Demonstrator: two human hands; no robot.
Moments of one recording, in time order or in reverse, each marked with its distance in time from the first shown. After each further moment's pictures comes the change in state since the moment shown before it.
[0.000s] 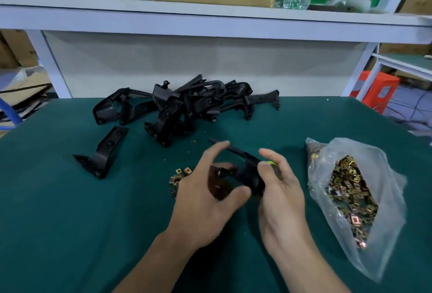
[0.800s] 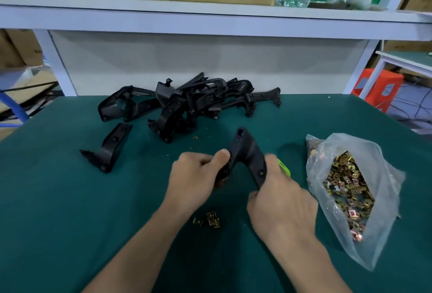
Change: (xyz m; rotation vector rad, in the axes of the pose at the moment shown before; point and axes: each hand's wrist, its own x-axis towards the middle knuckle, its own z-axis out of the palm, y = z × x) left_hand 0.027 0.003 -0.011 0.066 0.056 -0.346; right_hand -0.014 -0.010 -0.015 -1.455 0.033 -0.419
